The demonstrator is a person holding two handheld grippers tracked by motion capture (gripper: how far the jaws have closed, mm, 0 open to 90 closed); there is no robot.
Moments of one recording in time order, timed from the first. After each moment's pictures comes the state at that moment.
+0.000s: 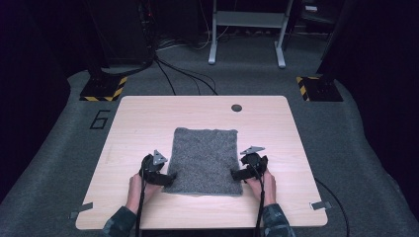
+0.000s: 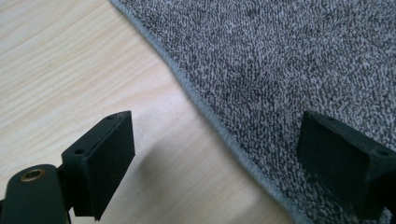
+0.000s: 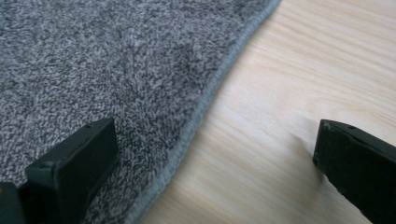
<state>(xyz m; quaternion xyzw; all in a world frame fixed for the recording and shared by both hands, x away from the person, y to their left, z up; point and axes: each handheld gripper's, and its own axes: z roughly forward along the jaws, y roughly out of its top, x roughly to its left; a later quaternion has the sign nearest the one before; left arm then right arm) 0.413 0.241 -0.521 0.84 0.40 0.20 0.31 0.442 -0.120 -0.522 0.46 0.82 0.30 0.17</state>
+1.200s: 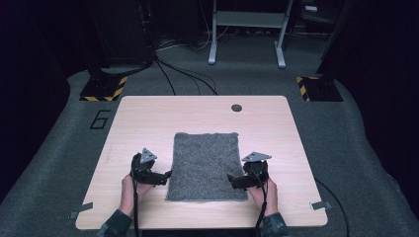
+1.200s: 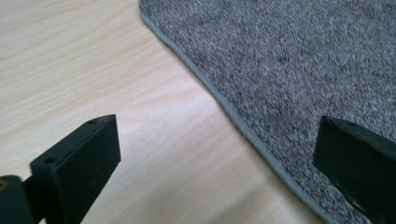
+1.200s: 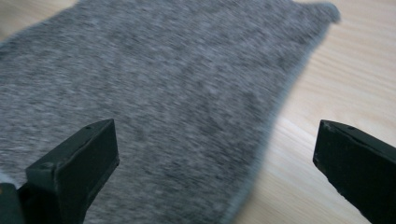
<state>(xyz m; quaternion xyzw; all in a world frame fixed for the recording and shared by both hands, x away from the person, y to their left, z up) 0.406 0.264 -0.497 0.81 0.43 0.19 0.36 0.397 -0.117 -0.490 0.43 0.81 0.37 0.16</state>
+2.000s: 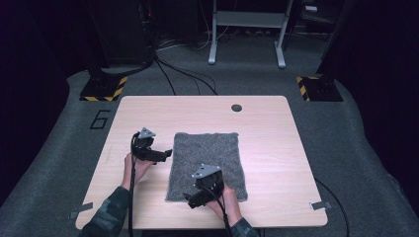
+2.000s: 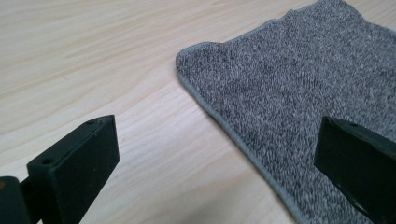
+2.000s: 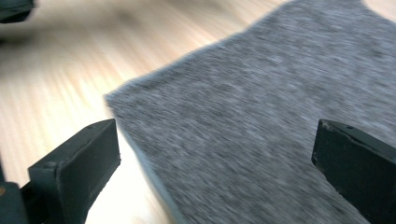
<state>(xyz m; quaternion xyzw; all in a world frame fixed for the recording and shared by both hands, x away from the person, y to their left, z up) 0.480 0.274 -0.486 0.79 0.44 0.16 0.40 0.357 0.015 -0.486 0.30 0.87 0.38 0.12</state>
